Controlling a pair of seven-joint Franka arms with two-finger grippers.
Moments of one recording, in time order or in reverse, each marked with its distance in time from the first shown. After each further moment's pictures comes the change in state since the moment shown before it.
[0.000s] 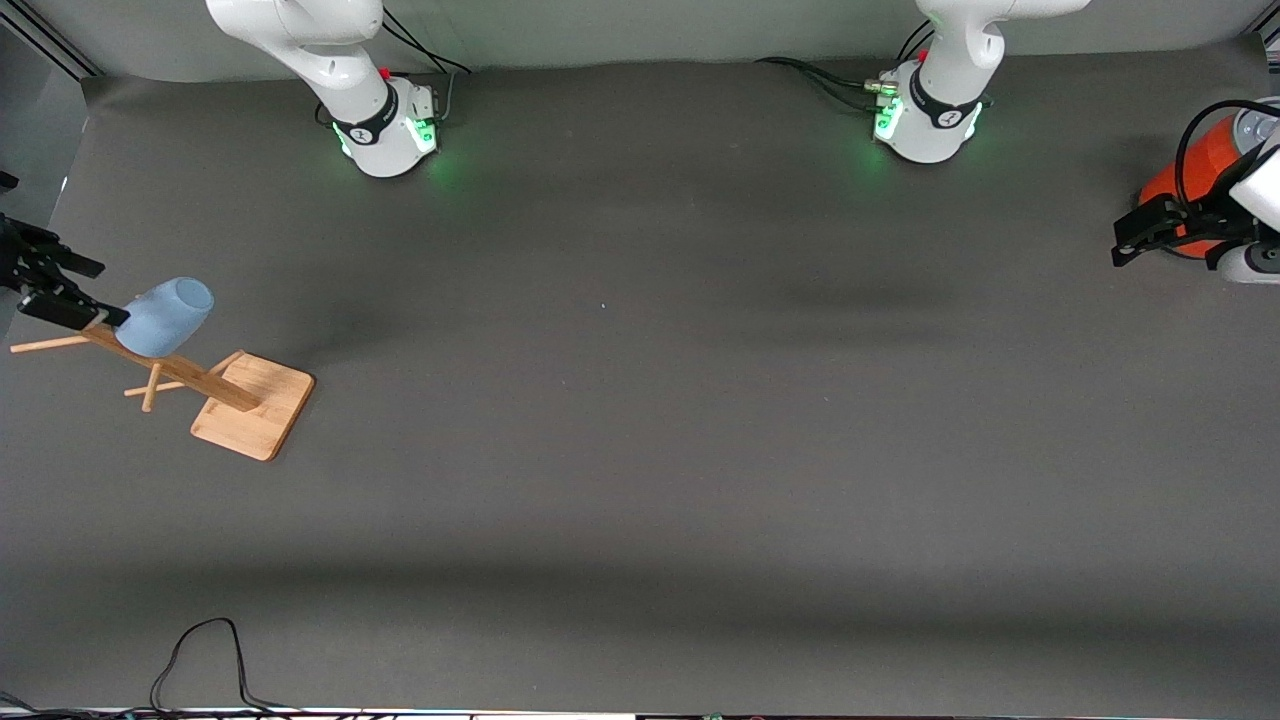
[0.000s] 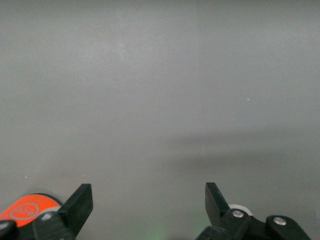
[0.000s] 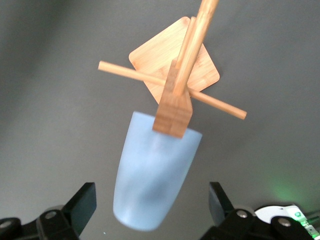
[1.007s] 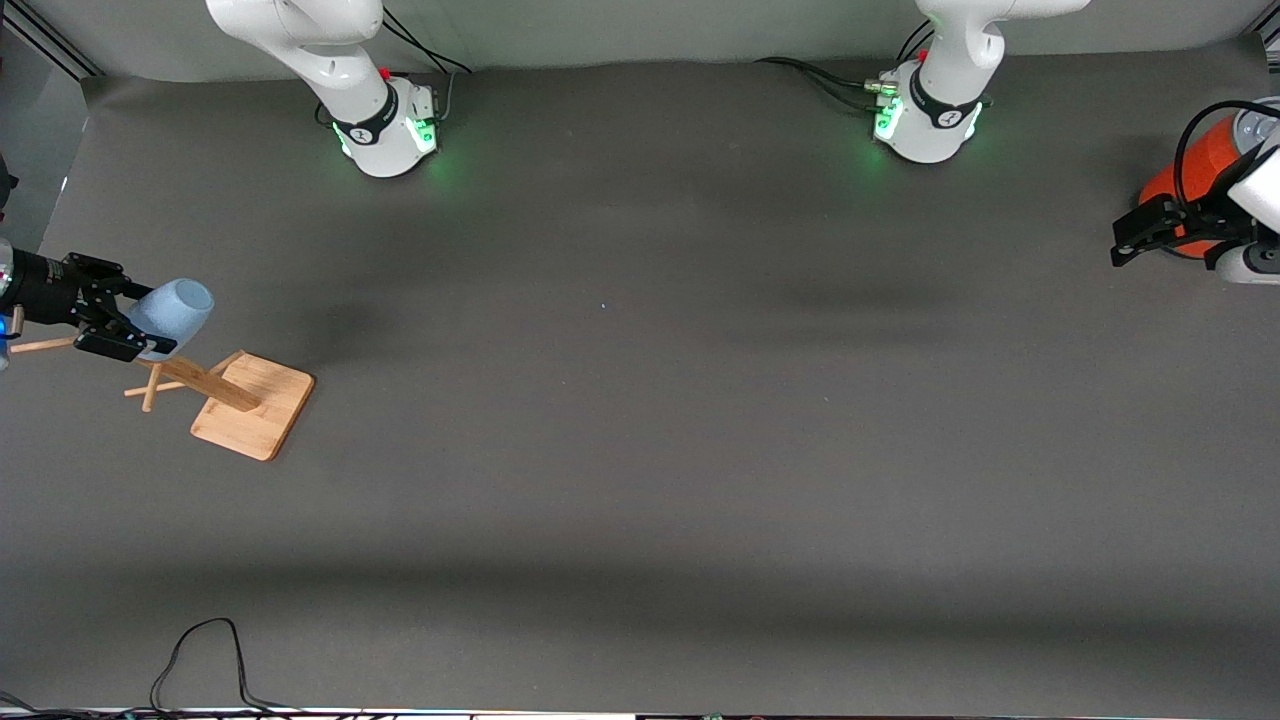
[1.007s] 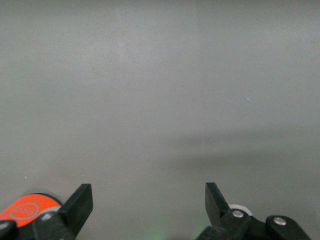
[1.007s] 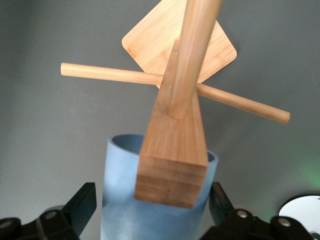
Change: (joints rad) left arm 0.000 0.000 -0.001 -0.002 0.000 0.000 0.000; right arm 0.001 0.072 -0.024 -0.073 0.107 0.061 0.020
